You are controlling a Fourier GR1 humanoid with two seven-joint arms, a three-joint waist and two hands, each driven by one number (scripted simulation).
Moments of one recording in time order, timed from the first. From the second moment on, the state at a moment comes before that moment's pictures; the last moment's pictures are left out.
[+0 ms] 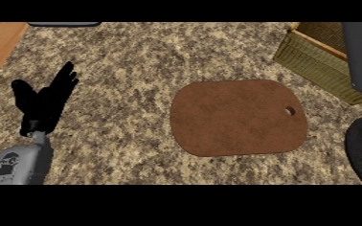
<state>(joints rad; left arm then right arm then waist) -0.22 0.25 0.16 -1.37 0.04 -0.05 0.21 -1.32 -0.39 -0.12 -0.90 1.04 -0.20 0.90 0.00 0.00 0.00</state>
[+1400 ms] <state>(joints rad) -0.22 0.23 0.15 -1.40 0.03 -0.05 0.22 -1.12 -0.53 -0.35 -0.73 0.86 -0.54 0.56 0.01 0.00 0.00</state>
